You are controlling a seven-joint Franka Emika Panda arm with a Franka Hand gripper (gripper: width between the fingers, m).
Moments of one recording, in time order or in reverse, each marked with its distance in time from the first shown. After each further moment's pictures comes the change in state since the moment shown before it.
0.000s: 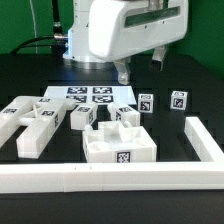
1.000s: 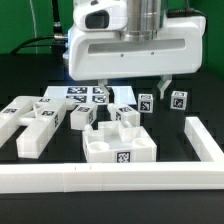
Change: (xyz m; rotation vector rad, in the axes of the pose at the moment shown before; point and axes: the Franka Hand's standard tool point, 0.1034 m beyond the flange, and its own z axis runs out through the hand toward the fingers) arm 0.008 0.023 0.046 0.051 -0.025 0.536
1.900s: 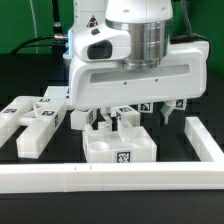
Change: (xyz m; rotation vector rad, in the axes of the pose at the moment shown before) arm 0.027 -0.001 0.023 0.011 0.017 -0.044
